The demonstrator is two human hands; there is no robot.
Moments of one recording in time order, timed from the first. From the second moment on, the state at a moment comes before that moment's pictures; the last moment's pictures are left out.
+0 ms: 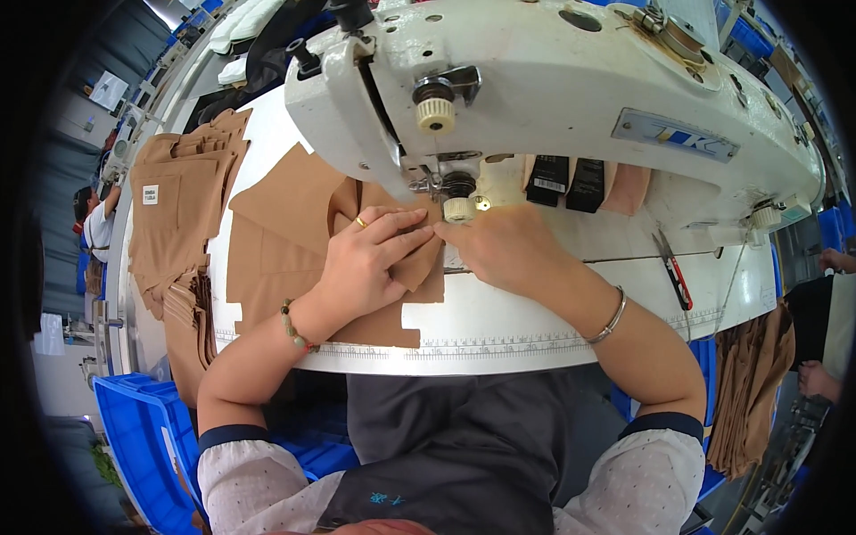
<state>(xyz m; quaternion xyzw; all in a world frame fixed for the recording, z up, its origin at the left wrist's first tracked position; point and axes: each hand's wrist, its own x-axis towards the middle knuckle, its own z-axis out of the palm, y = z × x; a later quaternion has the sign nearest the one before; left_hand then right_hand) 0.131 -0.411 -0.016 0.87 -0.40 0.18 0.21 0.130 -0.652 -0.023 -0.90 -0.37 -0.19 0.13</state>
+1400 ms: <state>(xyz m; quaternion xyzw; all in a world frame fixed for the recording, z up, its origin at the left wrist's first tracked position) 0.117 -0.393 -0.002 0.82 -0.51 0.15 0.20 0.126 -0.657 -0.007 -0.84 -0.48 -0.05 0.25</state>
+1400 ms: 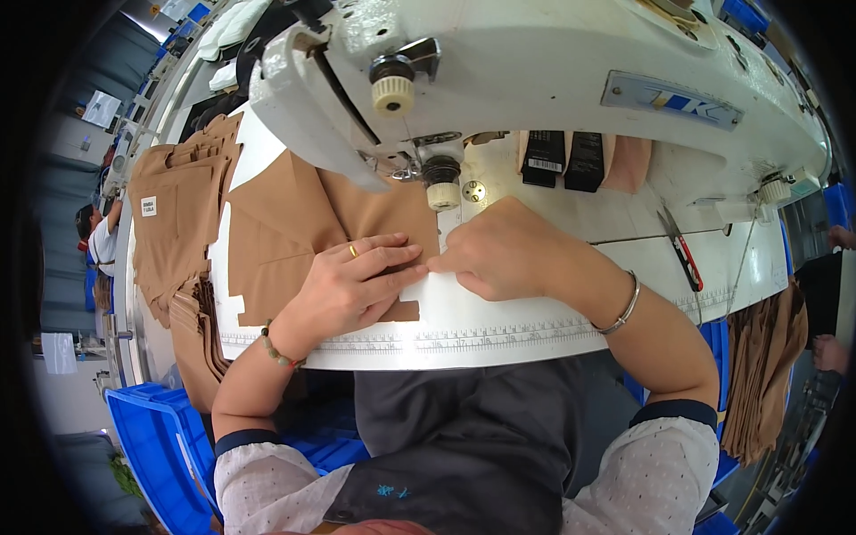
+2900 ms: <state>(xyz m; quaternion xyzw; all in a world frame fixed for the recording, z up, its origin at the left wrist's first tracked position) 0.116 -0.337 0.041 0.96 -0.26 0.03 0.07 0.108 -0.611 -0.026 -0.79 -0.53 -0.17 0.24</state>
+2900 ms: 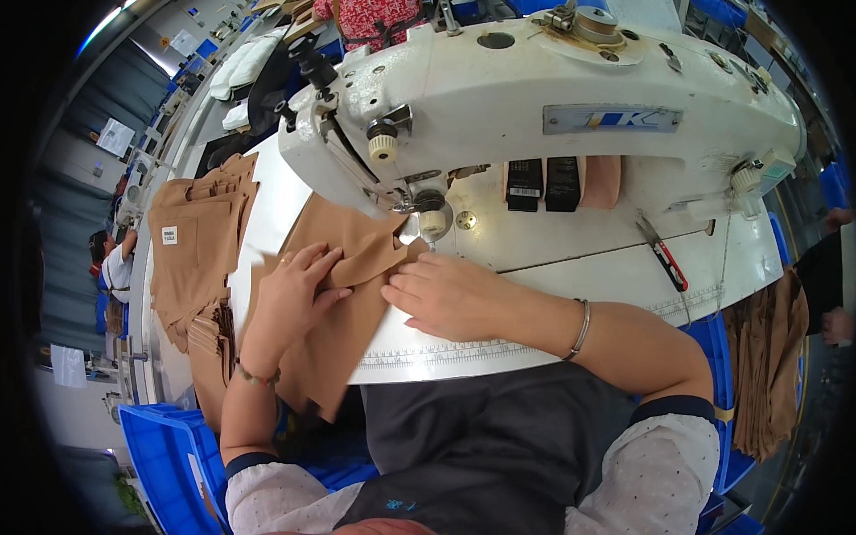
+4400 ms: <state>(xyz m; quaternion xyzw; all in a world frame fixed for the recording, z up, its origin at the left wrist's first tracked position) 0.175 -0.395 0.004 0.85 -0.33 -0.06 0.40 0.108 -0.615 -0.030 -0.76 -0.51 -0.34 0.21</state>
